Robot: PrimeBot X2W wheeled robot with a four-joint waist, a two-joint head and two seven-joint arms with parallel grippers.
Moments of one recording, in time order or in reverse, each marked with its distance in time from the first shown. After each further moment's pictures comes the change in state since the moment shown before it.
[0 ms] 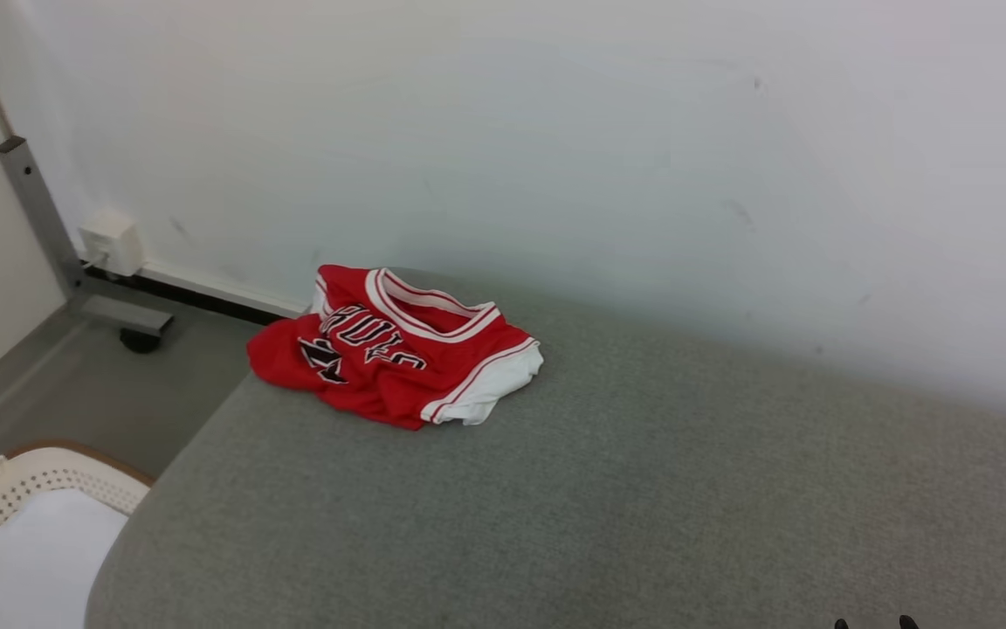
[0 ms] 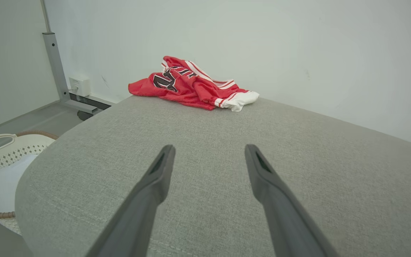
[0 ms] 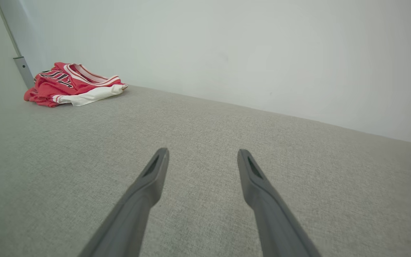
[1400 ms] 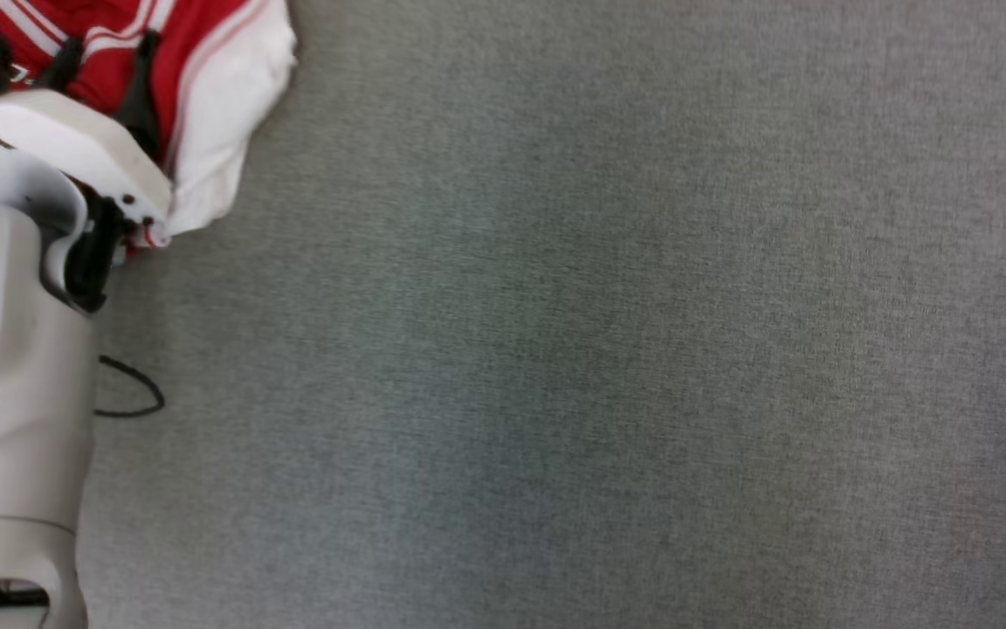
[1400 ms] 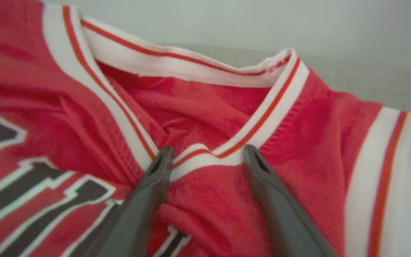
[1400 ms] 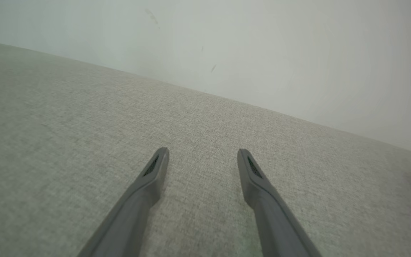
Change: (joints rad) left arm -1.294 0.261 -0.016 0.694 -0.180 -0.038 0.307; right arm -0.375 -0.321 -0.090 -0.336 0.056 0.001 -0.011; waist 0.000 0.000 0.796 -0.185
